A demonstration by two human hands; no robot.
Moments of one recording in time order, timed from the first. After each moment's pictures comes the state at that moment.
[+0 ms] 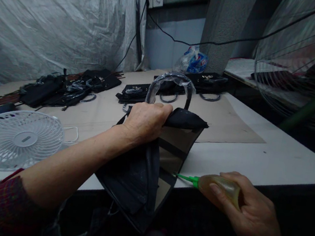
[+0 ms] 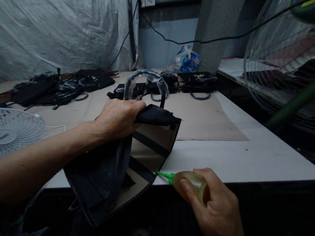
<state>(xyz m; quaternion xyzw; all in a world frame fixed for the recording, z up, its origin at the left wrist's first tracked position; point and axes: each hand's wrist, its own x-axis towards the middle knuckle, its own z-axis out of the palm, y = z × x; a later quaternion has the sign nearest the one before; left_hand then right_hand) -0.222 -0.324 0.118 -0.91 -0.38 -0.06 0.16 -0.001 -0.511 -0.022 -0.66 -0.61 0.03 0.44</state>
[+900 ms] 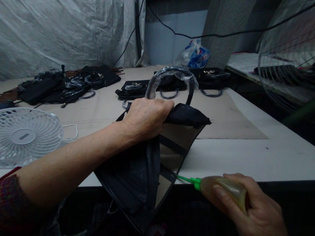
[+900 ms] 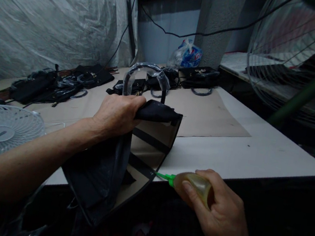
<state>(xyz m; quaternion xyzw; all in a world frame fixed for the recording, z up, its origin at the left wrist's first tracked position) -0.221 -0.326 0.118 -0.91 -0.39 -0.06 0.15 -0.007 -0.522 -0.019 -0.68 -0.58 0.09 0.44</state>
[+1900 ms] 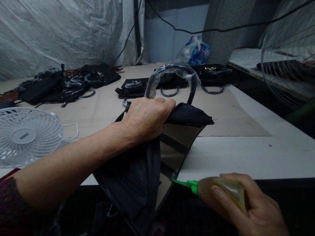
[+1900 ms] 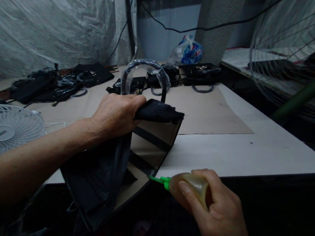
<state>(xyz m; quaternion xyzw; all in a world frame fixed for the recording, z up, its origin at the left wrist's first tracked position) -0.221 -0.332 0.117 -0.91 -0.38 -0.07 0.16 -0.015 -0.521 -0.013 -0.67 -0.58 0.11 0.44</state>
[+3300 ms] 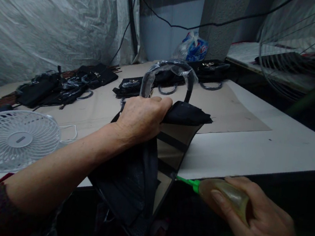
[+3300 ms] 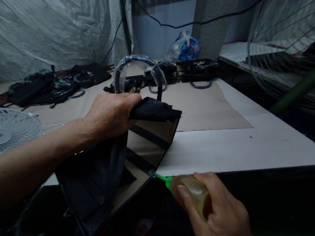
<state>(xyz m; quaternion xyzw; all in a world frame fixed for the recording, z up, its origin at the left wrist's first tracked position) -0.222 -0.338 0.120 -0.90 -0.39 -0.05 0.17 -0.023 -0.534 -0.008 -0.64 -0.66 -0.07 0.40</state>
